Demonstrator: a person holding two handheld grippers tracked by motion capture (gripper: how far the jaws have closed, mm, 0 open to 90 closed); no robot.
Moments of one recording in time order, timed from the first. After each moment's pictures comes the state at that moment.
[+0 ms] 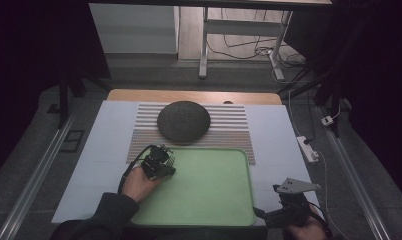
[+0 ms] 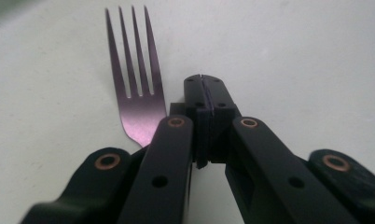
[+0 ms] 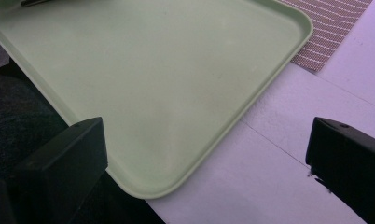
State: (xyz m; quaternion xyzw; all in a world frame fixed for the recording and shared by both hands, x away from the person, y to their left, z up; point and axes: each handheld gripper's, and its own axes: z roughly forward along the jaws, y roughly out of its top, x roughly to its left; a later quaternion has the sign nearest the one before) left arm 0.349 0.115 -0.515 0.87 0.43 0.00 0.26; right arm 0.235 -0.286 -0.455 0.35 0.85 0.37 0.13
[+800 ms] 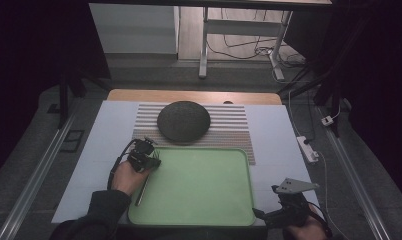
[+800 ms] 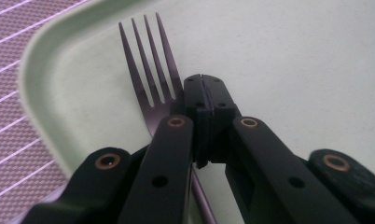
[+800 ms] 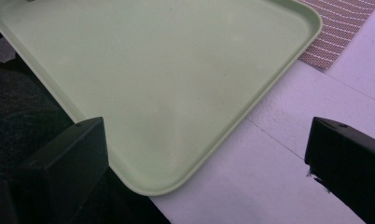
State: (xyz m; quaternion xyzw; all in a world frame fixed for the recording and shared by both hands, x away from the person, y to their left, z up) left arm 0.366 0.164 -0.516 0.83 0.50 0.02 0.24; right arm 0.236 -0.286 -0.456 0.35 0.86 0.36 0.12
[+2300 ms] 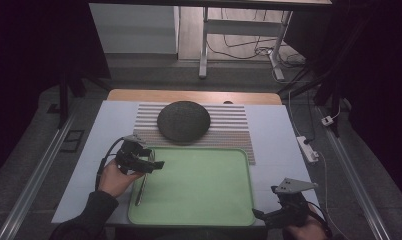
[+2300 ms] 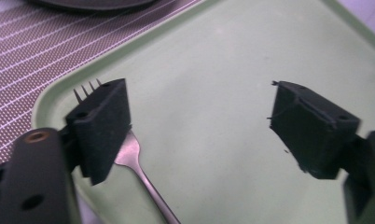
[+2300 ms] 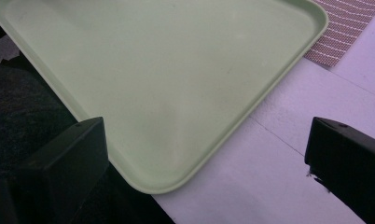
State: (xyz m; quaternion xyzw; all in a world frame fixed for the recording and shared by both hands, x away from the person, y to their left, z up) left arm 0.332 0.188 -0.480 0.83 0.41 0.03 0.38; right arm 0.237 -0.285 -0.456 0.34 0.86 0.36 0.11
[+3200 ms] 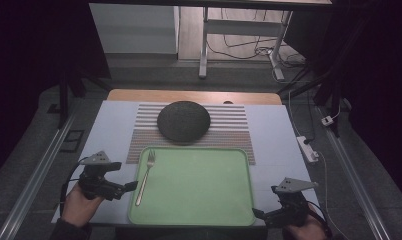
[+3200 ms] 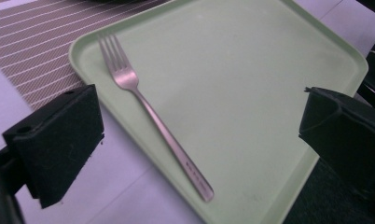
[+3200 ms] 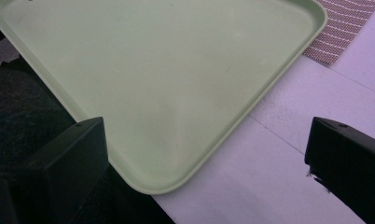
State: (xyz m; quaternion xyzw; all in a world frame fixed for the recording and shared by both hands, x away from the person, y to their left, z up) left arm 0.243 0.248 -0.463 0.80 0.42 0.06 0.43; right arm 0.238 -0.285 -0.457 0.35 0.86 0.36 0.11
